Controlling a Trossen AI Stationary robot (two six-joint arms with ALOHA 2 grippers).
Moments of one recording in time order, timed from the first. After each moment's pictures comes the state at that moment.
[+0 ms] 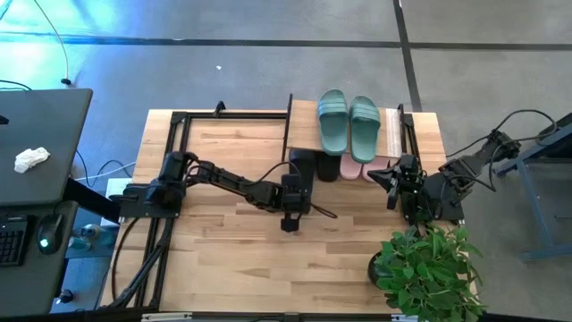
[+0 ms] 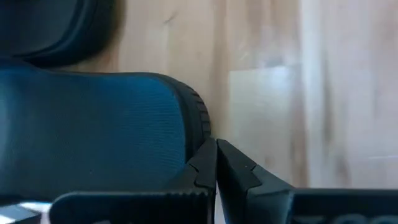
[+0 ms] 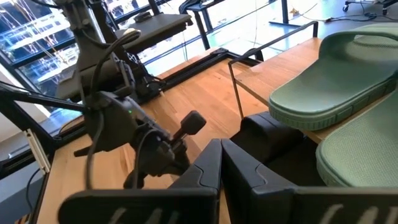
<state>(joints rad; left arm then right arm) 0.00 2.09 1.39 -0.39 -0.36 0.06 0.56 0.52 0.61 -0.49 0.86 0.65</state>
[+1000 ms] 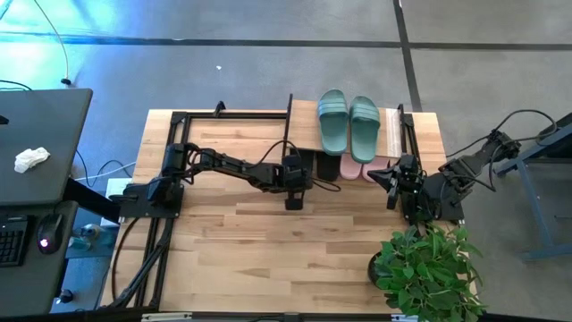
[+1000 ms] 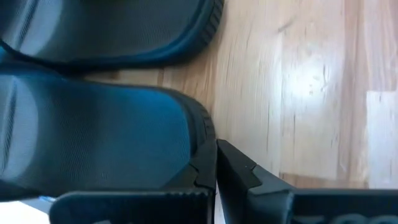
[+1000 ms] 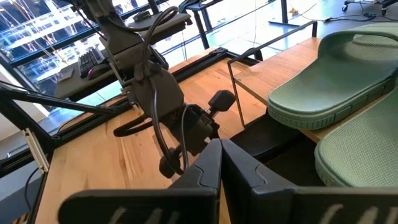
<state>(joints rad) 0.15 2.09 1.39 -0.31 -0.36 0.16 0.56 0.52 0.61 -0.50 0.86 0.65</state>
